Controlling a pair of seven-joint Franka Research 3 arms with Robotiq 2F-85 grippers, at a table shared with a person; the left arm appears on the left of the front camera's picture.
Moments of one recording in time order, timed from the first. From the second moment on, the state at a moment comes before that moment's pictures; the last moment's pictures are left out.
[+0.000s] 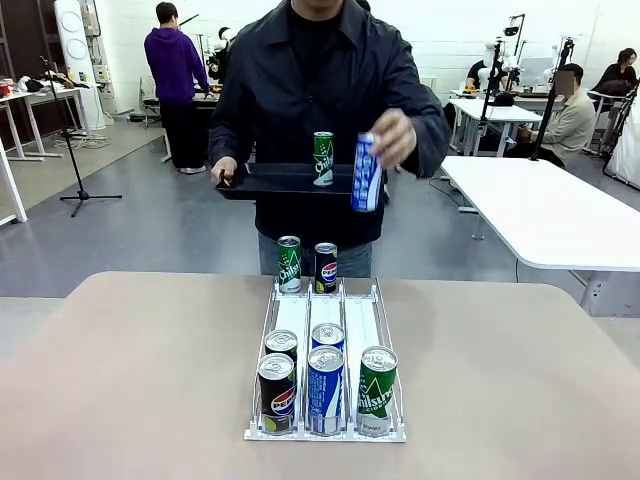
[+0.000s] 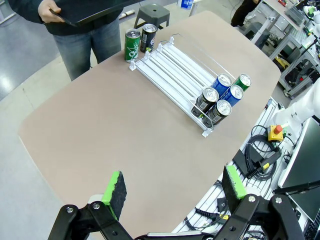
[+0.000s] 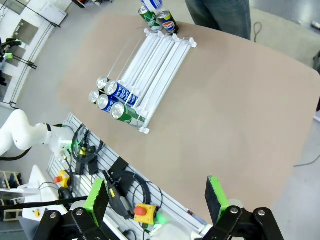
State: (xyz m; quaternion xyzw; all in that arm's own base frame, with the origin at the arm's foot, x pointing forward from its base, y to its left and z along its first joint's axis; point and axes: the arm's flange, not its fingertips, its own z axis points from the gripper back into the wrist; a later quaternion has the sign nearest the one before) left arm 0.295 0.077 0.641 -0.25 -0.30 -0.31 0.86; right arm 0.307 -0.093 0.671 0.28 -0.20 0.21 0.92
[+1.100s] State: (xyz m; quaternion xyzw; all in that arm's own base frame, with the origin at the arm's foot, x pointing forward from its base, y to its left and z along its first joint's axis) left arm 0.295 0.077 0.641 -0.25 -0.30 -0.31 0.86; right arm 0.307 -0.093 0.671 0.28 -0.20 0.21 0.92
